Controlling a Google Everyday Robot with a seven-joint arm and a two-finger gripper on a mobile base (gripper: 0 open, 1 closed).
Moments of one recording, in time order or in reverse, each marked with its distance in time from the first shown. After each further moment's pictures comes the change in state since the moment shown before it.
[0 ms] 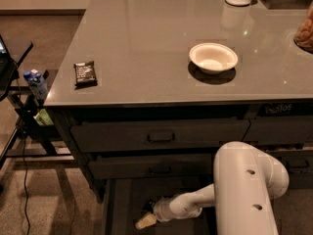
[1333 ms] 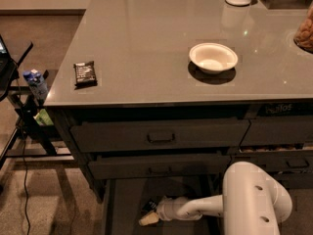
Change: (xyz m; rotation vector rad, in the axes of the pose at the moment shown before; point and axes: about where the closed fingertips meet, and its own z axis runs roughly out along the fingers) arm 0.013 -0.045 0.039 0.030 -0.082 0.000
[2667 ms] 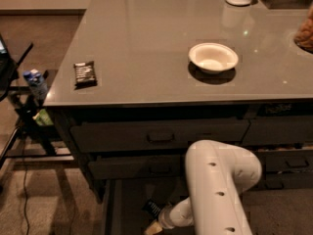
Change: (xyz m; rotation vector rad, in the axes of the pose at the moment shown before) arm 0.047 0.009 -0.015 0.089 0.168 -0.105
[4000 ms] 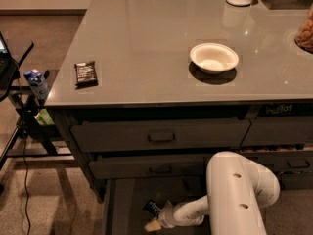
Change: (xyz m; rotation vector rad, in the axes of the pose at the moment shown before) arm -0.009 0.003 0.011 -0.067 -0.061 0.051
